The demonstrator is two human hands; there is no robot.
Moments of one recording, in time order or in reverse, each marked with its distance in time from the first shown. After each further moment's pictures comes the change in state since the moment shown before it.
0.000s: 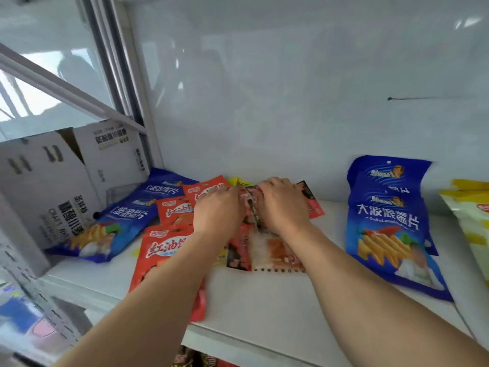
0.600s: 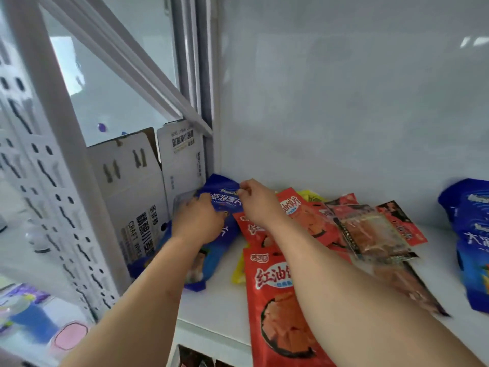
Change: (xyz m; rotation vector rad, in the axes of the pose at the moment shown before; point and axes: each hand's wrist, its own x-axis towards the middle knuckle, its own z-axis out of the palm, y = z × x) left_hand 0.032 -0.248 -0.001 -0.265 -0.342 -0.337; right_hand 0.116 -0.210 0.081 0.633 -0.314 0.293
